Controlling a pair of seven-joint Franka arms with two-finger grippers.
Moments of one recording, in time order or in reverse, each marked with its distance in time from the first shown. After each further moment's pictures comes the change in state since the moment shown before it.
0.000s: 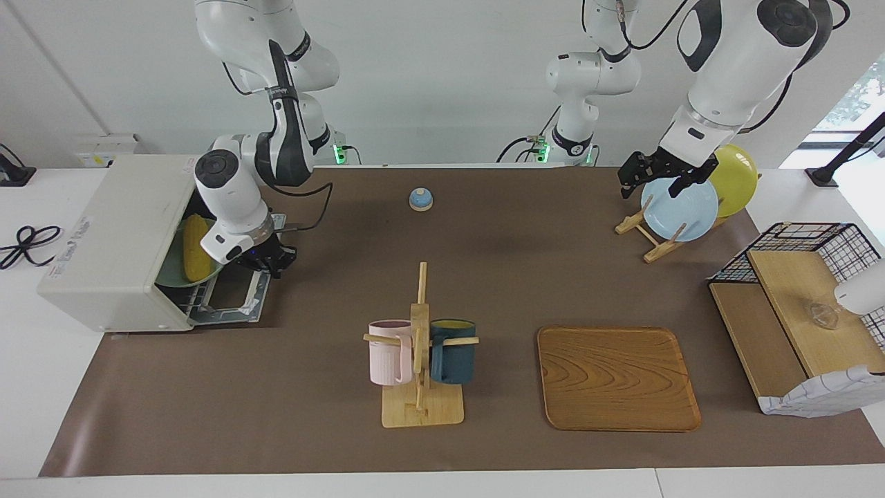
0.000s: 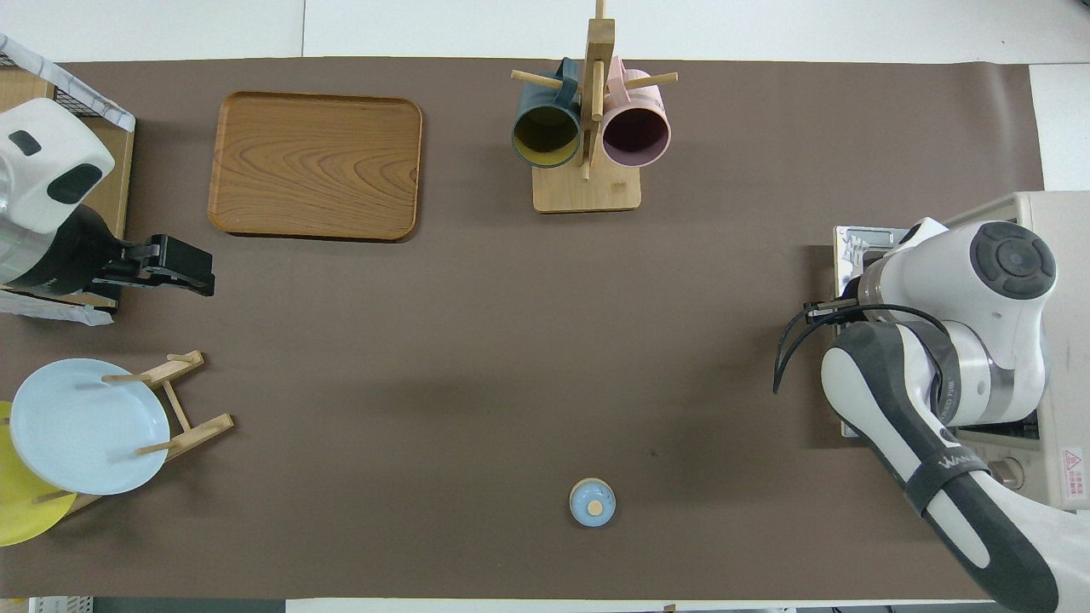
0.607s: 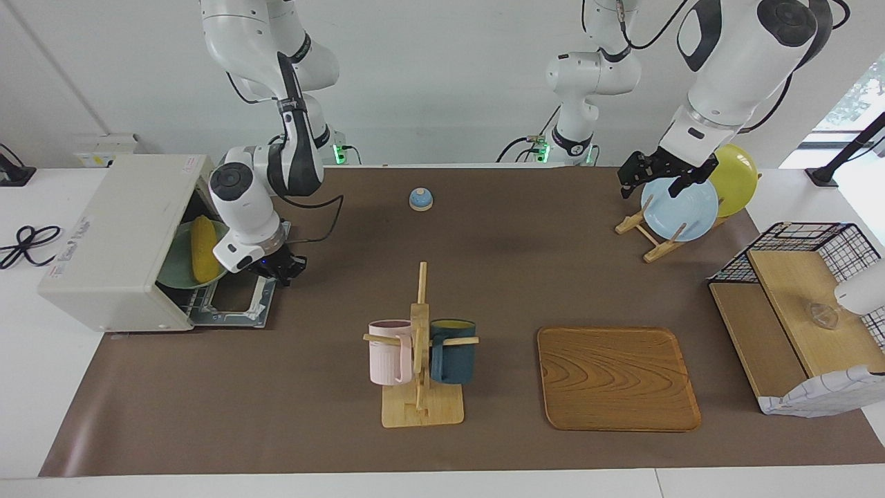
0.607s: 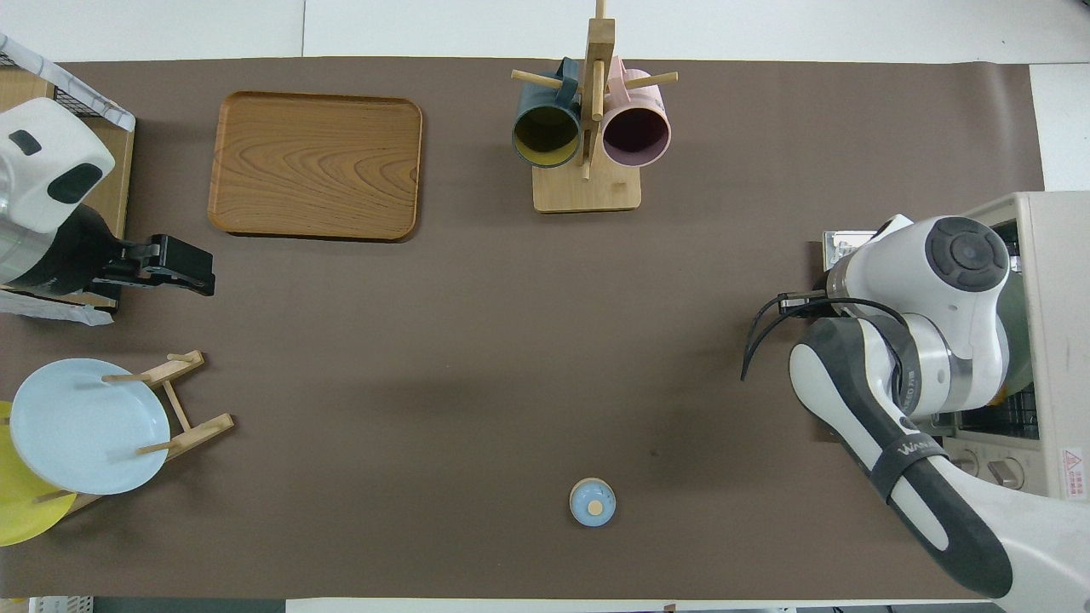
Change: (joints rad) left arm 0.000 0.000 0.000 0.000 0.000 0.000 0.000; right arm 0.087 0.044 -0.019 0.052 0.008 -0.001 0.106
